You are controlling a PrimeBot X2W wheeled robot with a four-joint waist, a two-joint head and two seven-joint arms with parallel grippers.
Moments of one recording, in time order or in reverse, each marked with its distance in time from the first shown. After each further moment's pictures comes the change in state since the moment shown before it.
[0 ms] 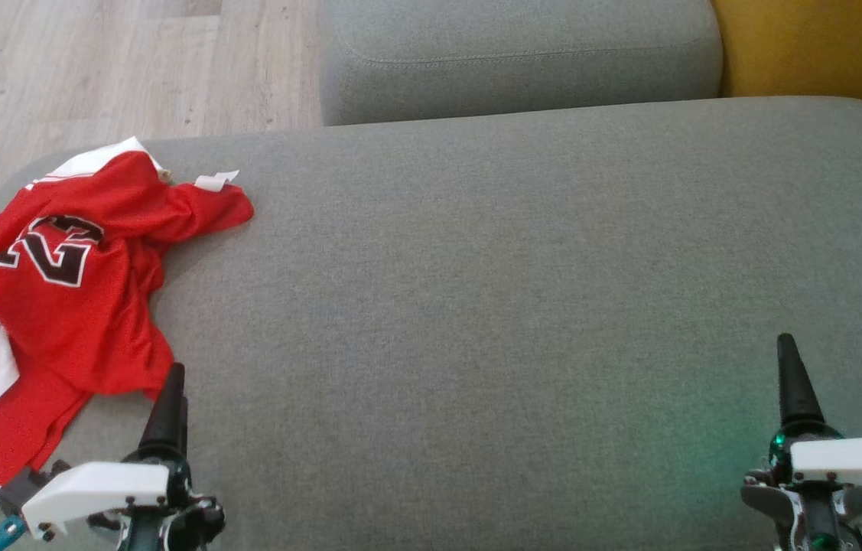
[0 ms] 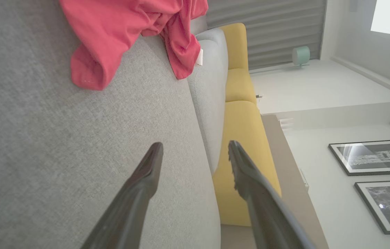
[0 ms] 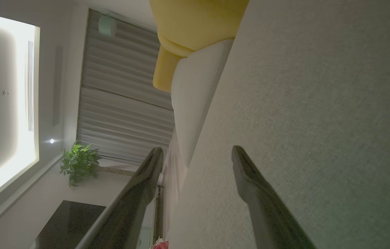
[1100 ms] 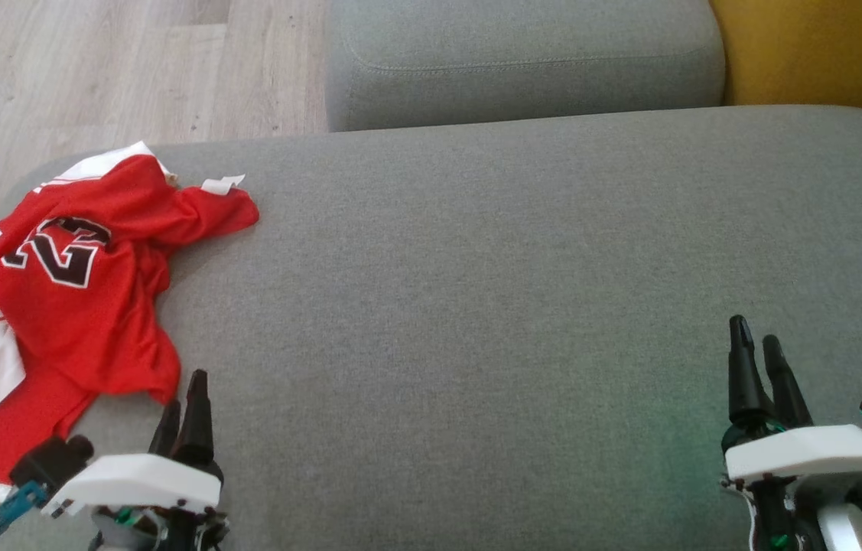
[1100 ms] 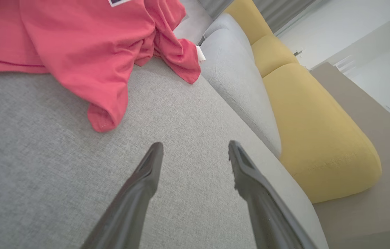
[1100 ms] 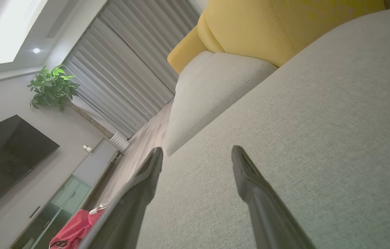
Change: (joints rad) left arm 0.010 0.031 -0.073 -0.015 0.493 0.078 -0.092; right arm 0.001 -0.011 0.089 -0.056 -0.515 0.000 -0.097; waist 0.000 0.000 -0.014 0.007
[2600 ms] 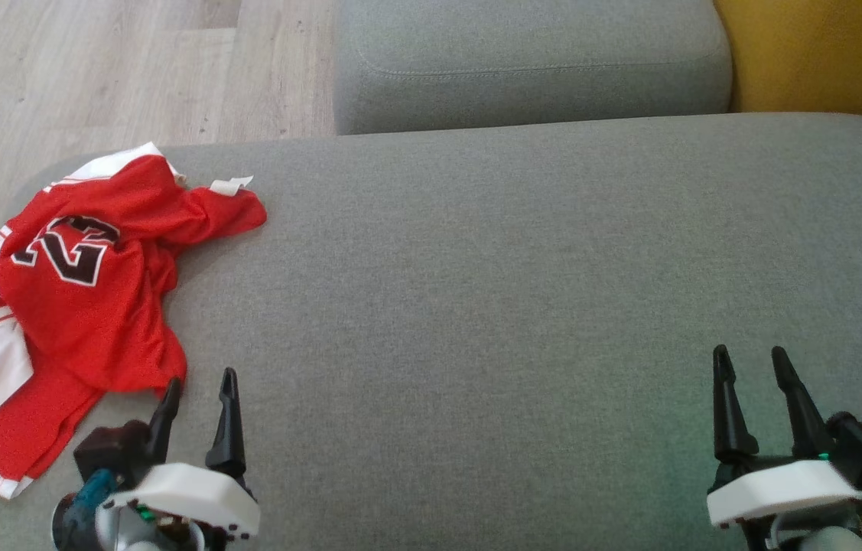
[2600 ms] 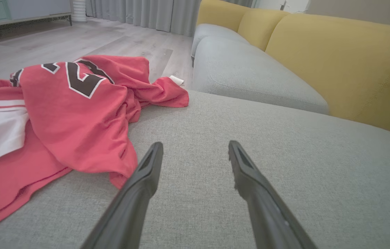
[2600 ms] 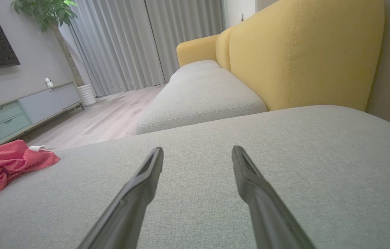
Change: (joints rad) left arm 0.026 0.031 -0.083 -0.047 0.589 0.050 -0.126; right arm 0.060 0.002 -0.023 -0.006 -0.543 0.000 -0.128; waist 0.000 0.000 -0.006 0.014
